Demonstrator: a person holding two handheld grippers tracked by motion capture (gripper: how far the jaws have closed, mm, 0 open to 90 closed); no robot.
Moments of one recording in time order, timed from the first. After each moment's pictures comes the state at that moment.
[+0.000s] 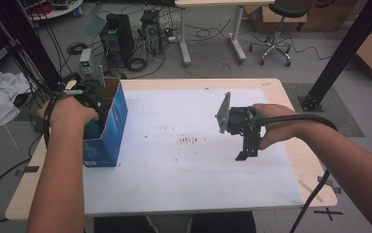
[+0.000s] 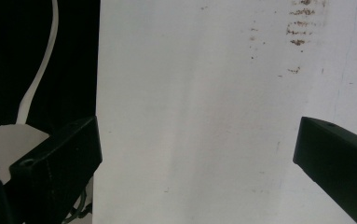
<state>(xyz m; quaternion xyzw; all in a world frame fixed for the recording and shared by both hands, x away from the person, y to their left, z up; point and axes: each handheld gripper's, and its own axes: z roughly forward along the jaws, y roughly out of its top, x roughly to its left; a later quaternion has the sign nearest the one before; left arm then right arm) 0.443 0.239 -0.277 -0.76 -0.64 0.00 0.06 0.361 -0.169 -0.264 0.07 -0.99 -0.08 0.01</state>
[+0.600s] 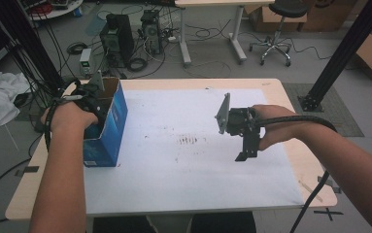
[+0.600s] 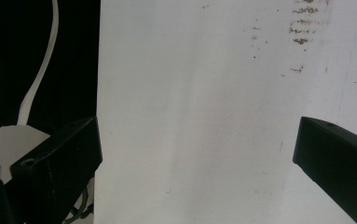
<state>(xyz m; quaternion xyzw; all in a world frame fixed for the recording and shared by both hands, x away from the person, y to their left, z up) 0.443 0.247 -0.291 -0.76 -0.65 0.00 0.05 0.360 -0.169 -0.267 0.07 -0.99 -0.08 0.01</state>
